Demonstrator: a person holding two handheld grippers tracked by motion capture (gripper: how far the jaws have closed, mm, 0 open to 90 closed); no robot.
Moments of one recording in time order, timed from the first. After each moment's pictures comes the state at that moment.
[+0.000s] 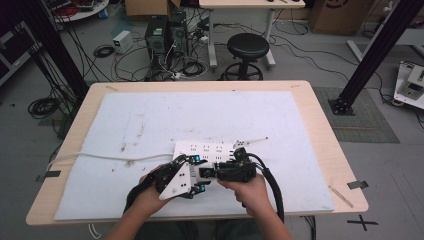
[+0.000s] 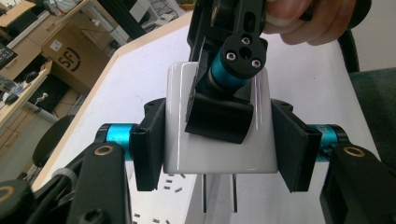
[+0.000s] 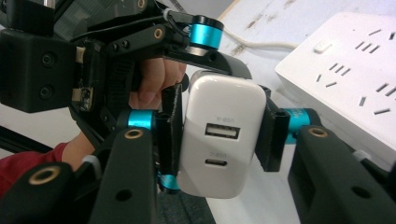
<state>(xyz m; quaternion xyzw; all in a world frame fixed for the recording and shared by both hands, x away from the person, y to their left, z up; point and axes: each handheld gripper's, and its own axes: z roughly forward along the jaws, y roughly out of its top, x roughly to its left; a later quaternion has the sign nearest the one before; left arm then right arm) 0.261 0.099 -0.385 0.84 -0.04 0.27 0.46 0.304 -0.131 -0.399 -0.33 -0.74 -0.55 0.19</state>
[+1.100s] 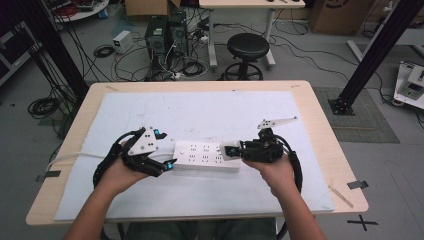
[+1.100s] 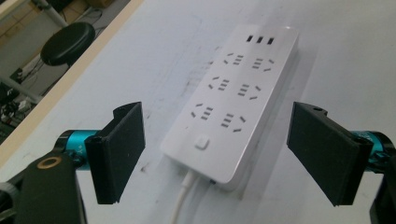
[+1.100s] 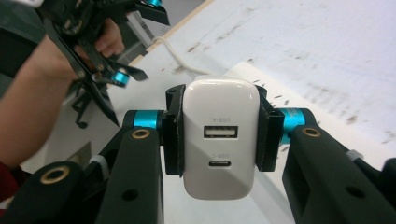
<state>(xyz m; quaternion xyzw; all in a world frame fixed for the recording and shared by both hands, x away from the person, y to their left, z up) 0.314 0.186 -0.342 0.88 0.15 0.22 0.41 0.330 -0.189 -0.345 -0.34 -0.78 -0.52 0.06</state>
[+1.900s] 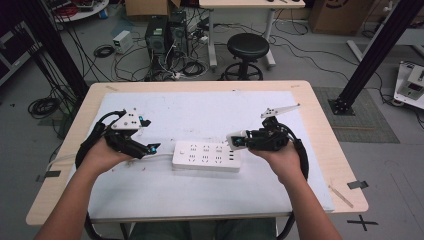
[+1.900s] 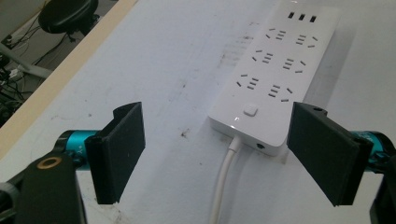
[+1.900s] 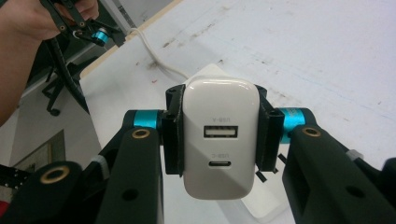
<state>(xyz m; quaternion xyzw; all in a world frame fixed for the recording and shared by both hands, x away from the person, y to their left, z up) 0.350 0.222 -0.329 0.88 0.18 0.20 0.39 0.353 -0.201 -0.328 -0.34 -0.81 -0.48 0.02</state>
